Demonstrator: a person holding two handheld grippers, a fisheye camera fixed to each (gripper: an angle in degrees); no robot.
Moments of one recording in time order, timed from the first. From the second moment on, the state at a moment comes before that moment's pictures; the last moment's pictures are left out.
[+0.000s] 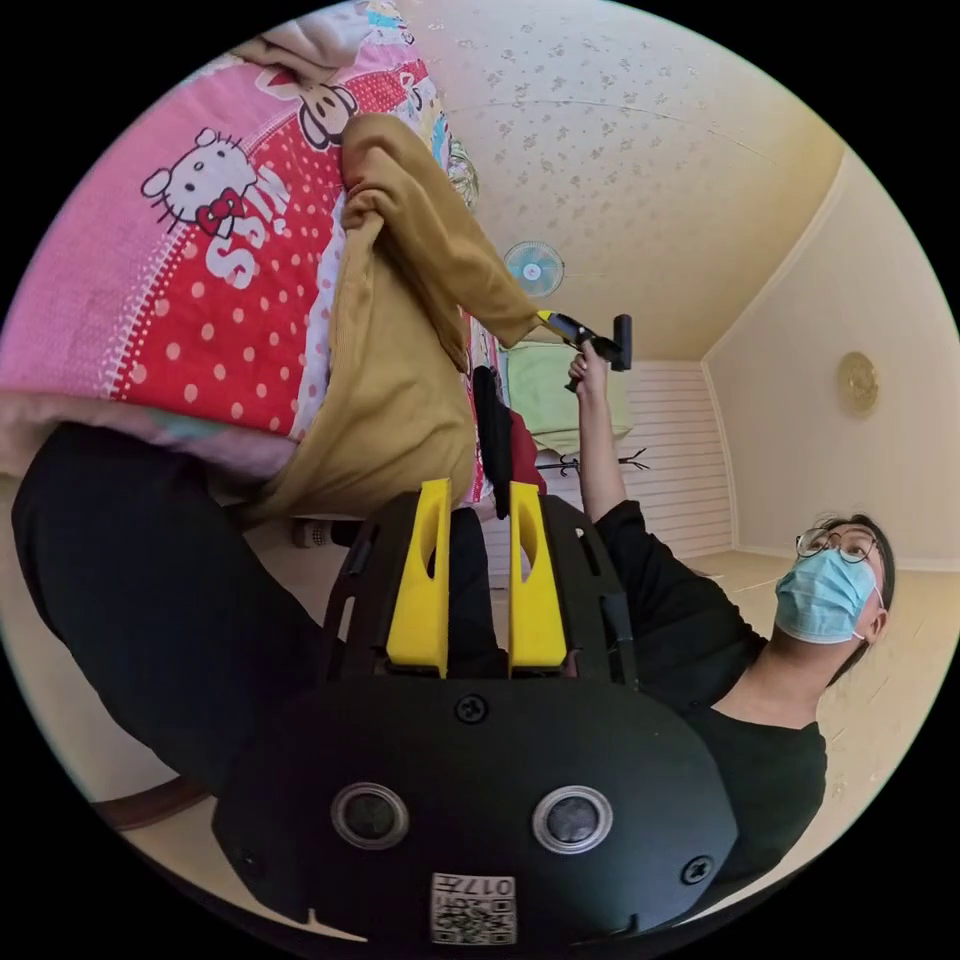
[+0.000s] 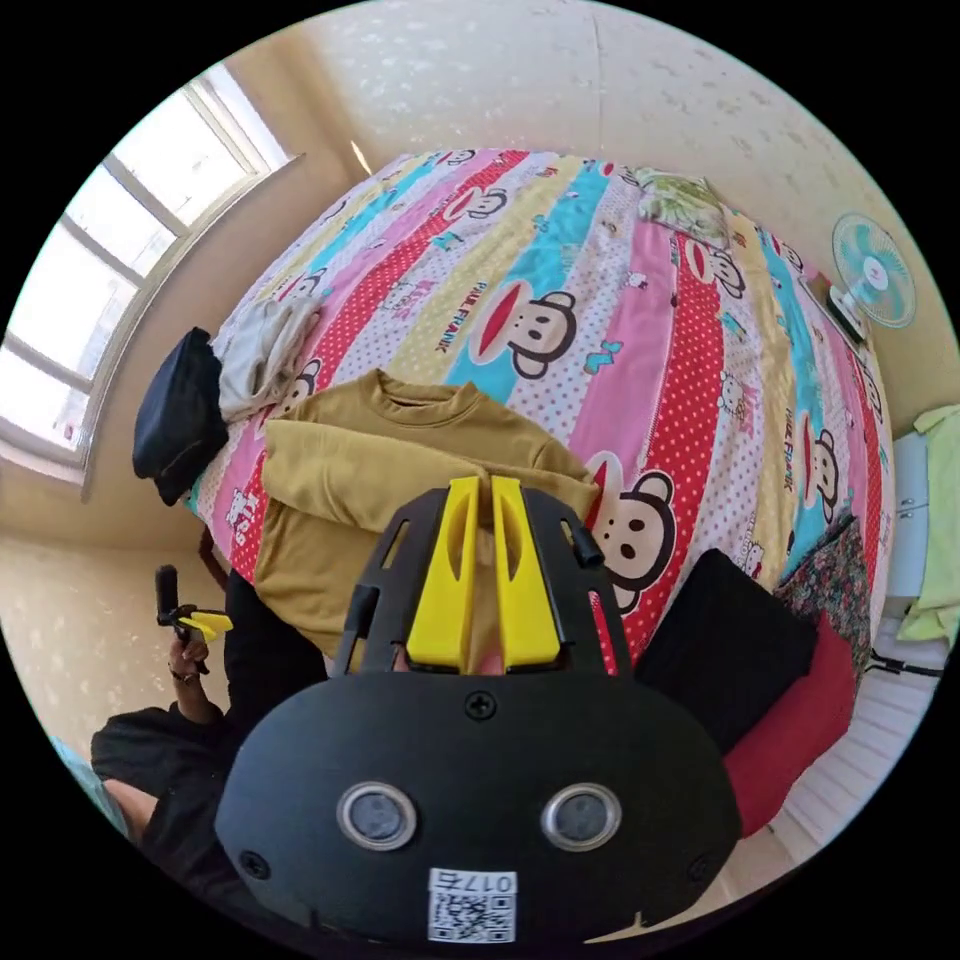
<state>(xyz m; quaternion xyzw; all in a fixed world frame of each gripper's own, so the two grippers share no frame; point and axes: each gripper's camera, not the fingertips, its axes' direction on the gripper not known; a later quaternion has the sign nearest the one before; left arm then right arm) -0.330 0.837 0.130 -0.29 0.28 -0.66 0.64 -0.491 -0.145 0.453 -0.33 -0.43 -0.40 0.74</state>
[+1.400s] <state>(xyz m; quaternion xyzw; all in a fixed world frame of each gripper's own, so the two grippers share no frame) -0.251 0.865 0.206 -0.43 0.06 -0.53 0.73 -0.387 -0.019 0.410 -0.22 -0.57 -0.35 0.71</state>
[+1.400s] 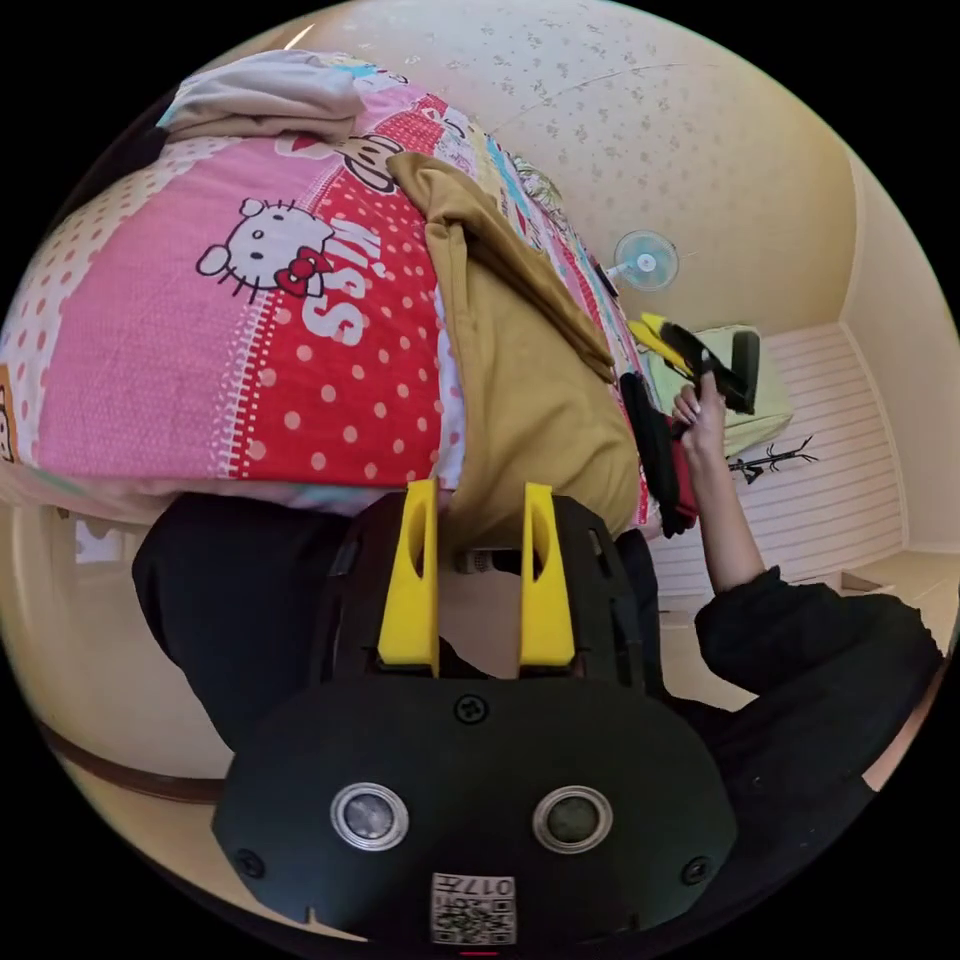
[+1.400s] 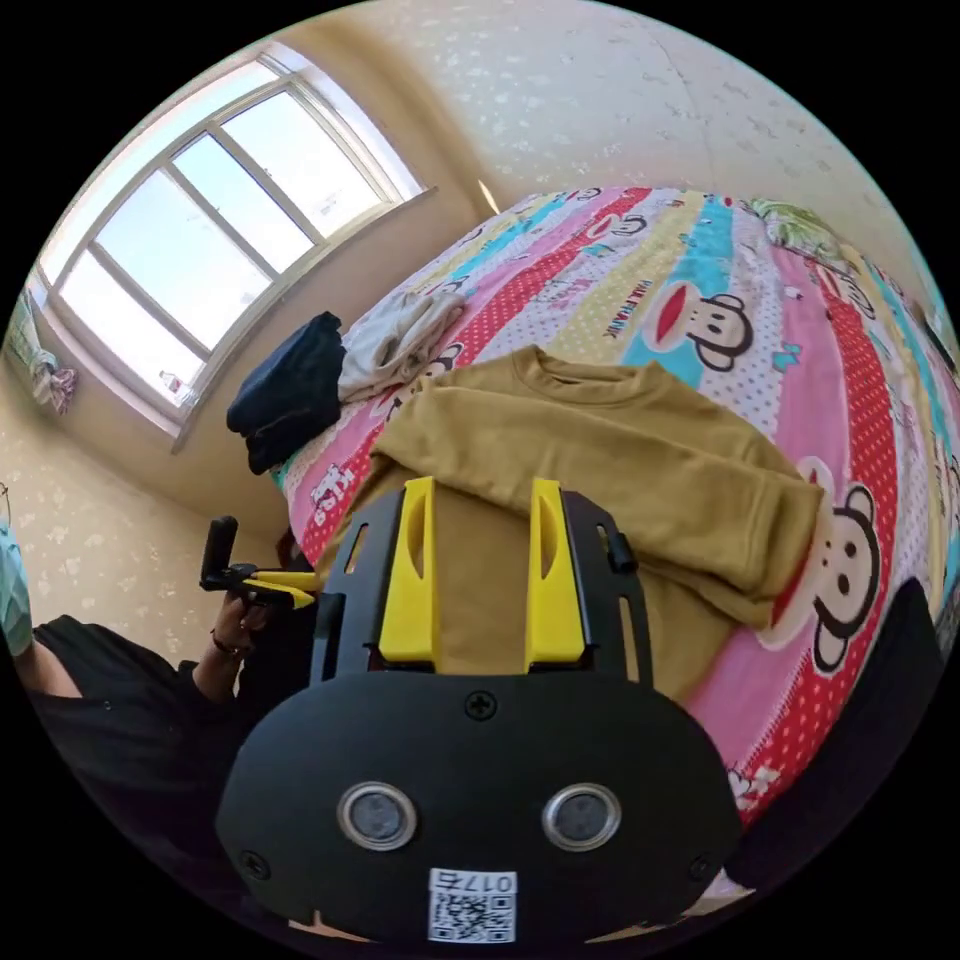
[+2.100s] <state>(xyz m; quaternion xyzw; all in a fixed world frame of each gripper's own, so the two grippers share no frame) -0.342 0.731 0.256 -0.41 0.06 -0.42 0.81 -0.180 -0.073 0.453 -0.25 -0.61 -0.19 0.73</state>
